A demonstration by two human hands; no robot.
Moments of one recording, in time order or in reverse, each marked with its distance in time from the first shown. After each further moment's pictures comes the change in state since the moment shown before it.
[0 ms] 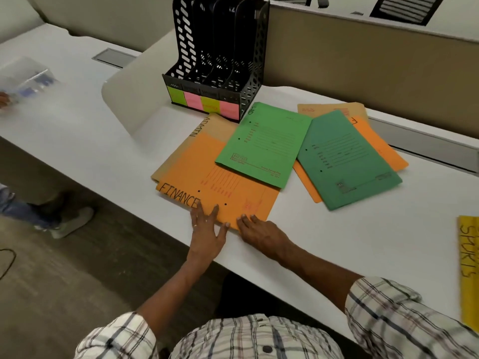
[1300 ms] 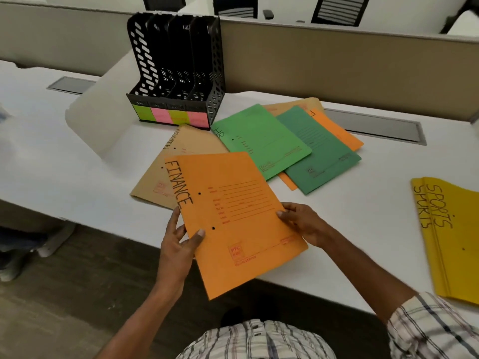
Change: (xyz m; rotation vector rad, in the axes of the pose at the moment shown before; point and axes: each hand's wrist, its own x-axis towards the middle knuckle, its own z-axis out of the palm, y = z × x) left_hand -0.080 0.028 -0.085 -0.971 -0.036 0.017; right_hand -0.109 0.053 -0.016 1.852 0.346 0.778
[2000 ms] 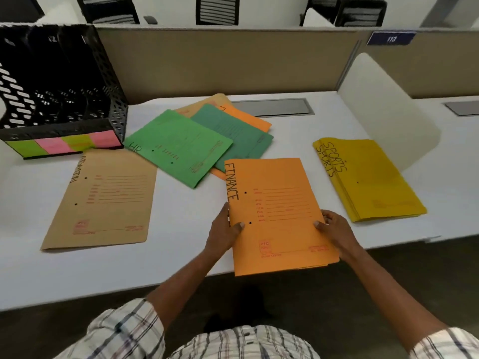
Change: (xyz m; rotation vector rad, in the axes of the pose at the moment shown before) left_hand 0.033 -0.051 0.171 0.520 -0.718 0.101; right_hand -0.174 0.103 -0.105 -0.041 0.808 -0.063
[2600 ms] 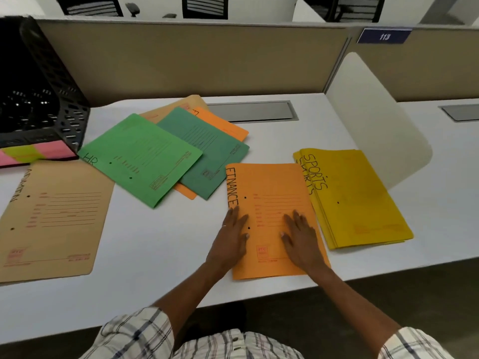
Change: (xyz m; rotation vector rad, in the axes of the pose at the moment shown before) left_hand 0.095 0.006 0.114 0.563 -0.082 0.153; right_hand 0.086 0.019 -0.005 -0.886 -0.039 -0.294
